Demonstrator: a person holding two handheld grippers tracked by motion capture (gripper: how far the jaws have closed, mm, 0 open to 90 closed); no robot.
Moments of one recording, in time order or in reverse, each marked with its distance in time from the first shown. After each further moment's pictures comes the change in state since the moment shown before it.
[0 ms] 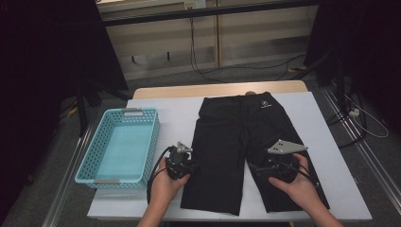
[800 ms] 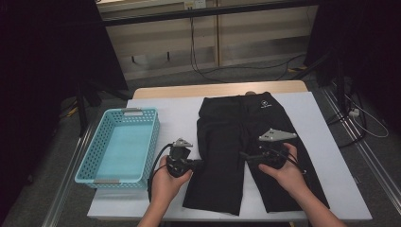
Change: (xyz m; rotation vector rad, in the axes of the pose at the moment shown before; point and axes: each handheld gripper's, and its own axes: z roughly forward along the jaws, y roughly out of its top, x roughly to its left) left arm -0.012 0.017 -0.016 -0.056 -0.183 -0.072; right arm -0.009 0.024 0.033 -0.021 -0.007 0.051
